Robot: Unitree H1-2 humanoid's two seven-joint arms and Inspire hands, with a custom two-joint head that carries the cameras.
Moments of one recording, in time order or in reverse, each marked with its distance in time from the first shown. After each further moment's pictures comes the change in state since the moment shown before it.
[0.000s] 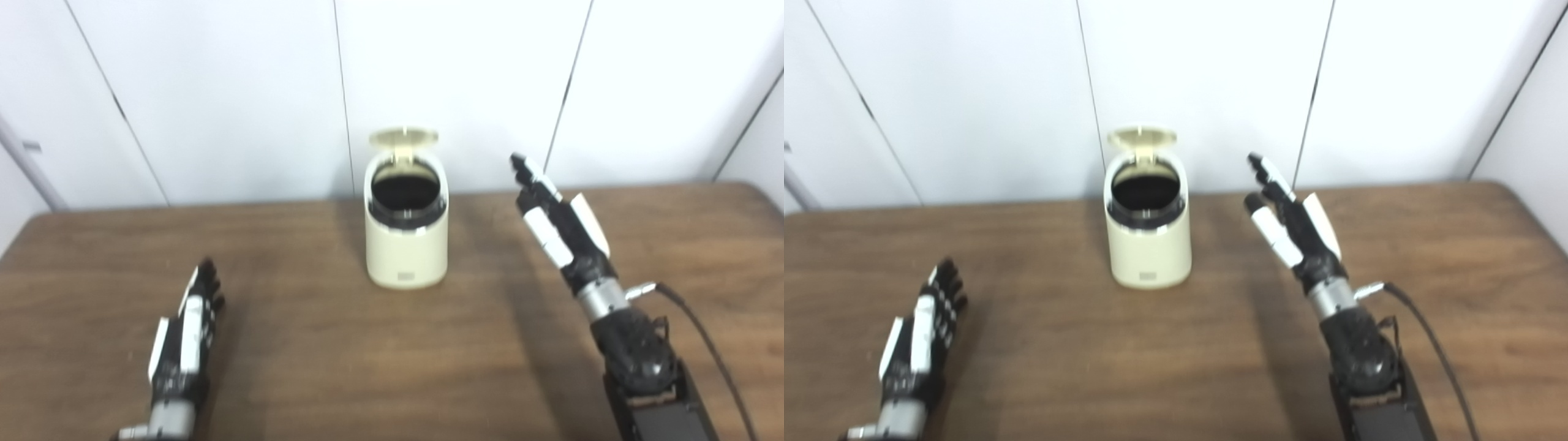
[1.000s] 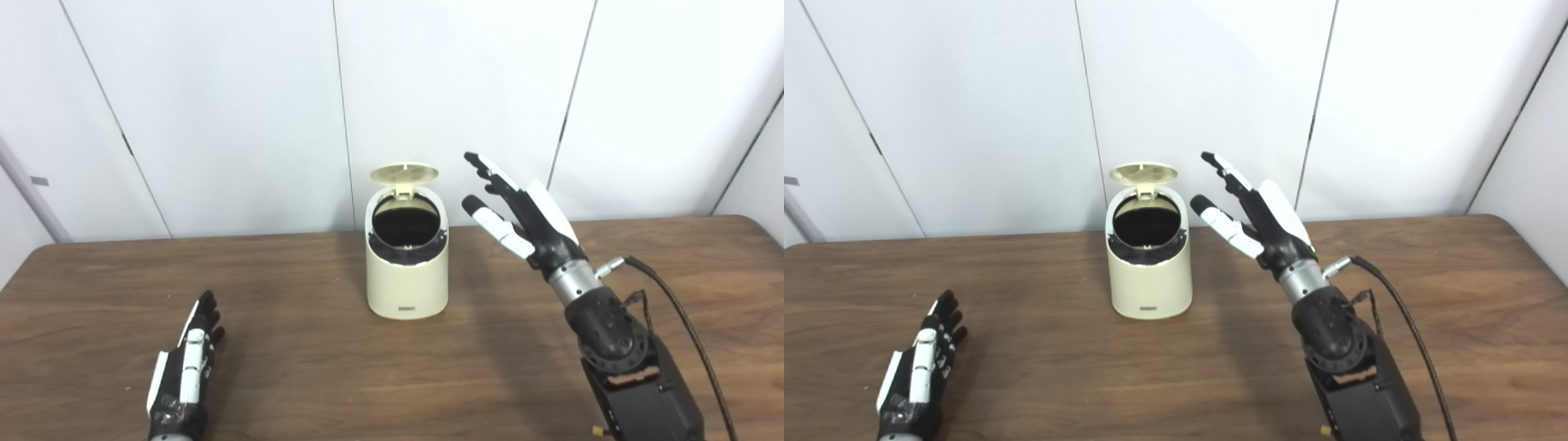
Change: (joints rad) left arm -0.003 -0.014 0.001 0.006 0.021 -0.006 0.009; right arm -0.160 -0.026 0.085 0.004 -0.181 0.051 0.052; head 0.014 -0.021
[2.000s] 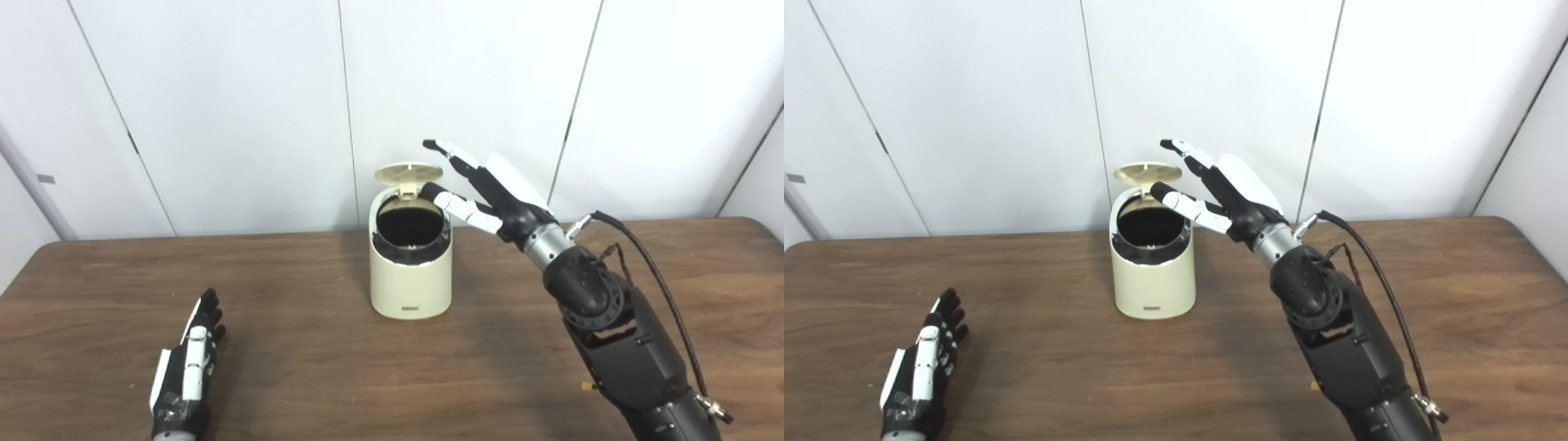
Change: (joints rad) left arm -0.008 -0.008 0.000 0.011 -0.003 -0.004 -0.003; right arm -0.137 -0.032 0.095 0.068 -0.087 0.029 0.100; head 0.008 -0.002
